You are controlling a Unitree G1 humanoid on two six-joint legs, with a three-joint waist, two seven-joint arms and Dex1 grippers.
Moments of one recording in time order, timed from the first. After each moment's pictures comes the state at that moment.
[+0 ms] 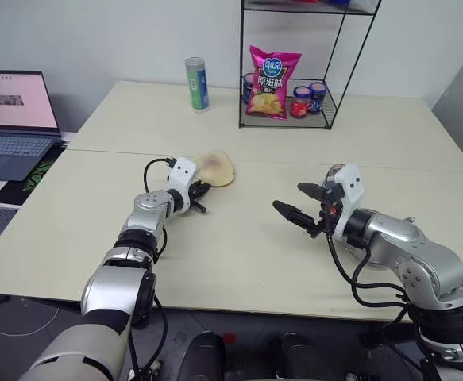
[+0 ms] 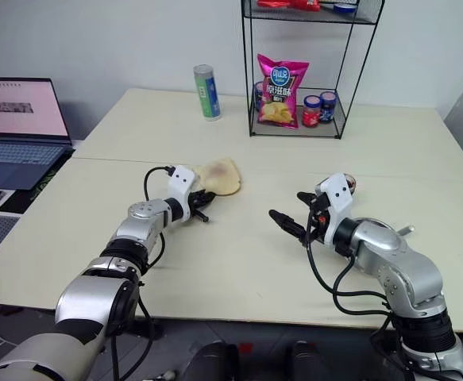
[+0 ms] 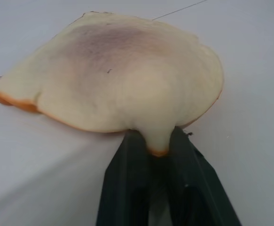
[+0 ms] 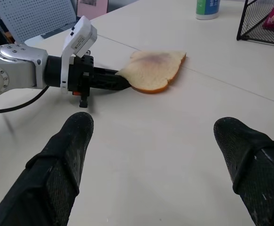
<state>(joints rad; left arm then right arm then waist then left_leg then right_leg) -0.90 0.36 0.00 1.10 -0.01 -0.03 -0.65 -0.33 -0.50 0.02 -0.41 0.59 0.77 0.48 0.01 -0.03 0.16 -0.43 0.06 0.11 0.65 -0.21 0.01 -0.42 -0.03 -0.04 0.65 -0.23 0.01</state>
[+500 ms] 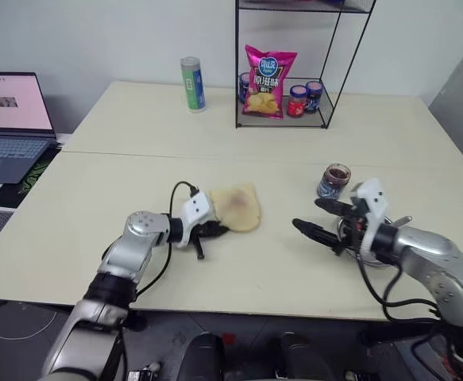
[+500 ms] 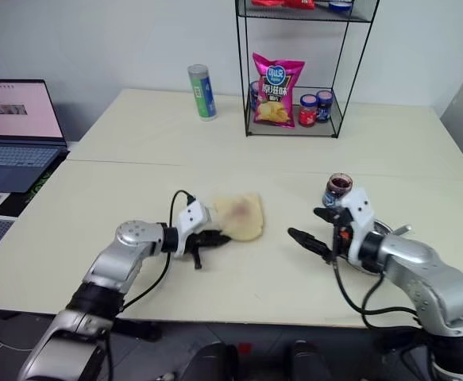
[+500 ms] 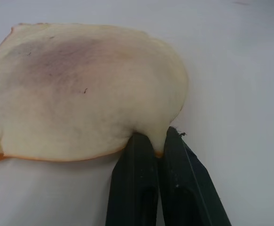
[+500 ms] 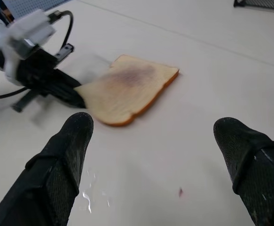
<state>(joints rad) -0.44 0.55 -0.25 0.15 -0.08 0.28 -1.14 -0.15 -0.68 -0.13 -0.49 0.68 0.82 0.61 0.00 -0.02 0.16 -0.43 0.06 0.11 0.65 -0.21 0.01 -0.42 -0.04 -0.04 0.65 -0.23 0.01</state>
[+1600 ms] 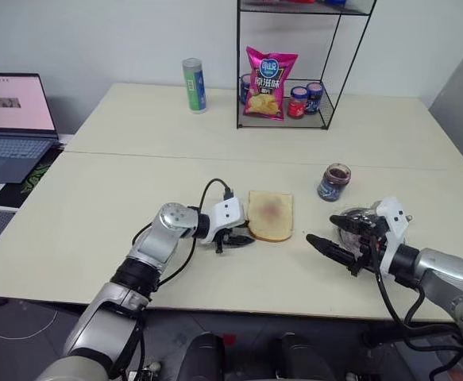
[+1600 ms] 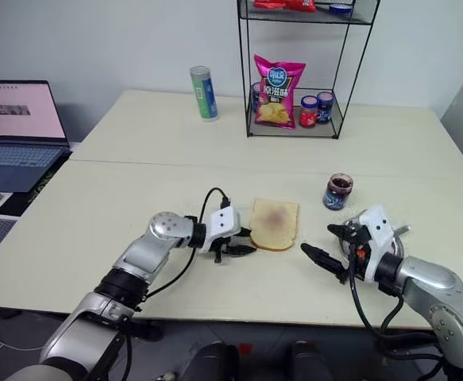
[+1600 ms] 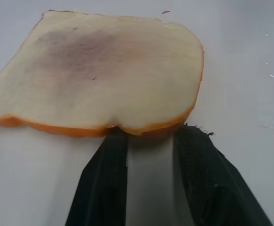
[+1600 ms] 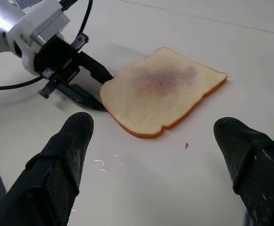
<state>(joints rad) -0.61 0.45 -0.34 0.35 0.01 0.11 -1.14 -0.01 -0.67 -0.22 -0.59 0.73 0.86 0.57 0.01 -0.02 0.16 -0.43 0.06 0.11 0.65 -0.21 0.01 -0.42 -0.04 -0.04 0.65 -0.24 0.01</state>
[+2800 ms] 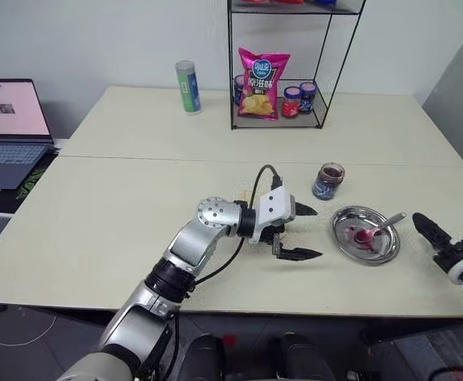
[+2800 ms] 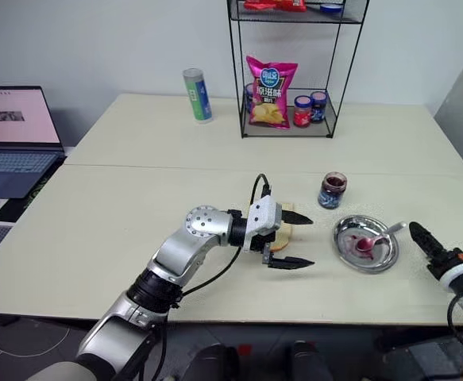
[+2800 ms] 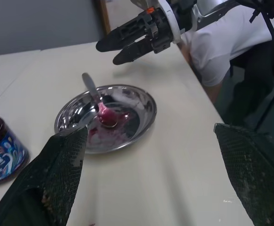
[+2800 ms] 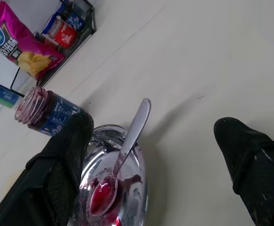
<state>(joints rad) -0.65 0.24 -0.40 0.09 -0.18 0.25 -1.10 -0.07 -0.54 -0.72 0.07 1.02 0.89 0.30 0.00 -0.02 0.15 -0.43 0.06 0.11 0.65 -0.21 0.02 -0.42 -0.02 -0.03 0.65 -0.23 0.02</state>
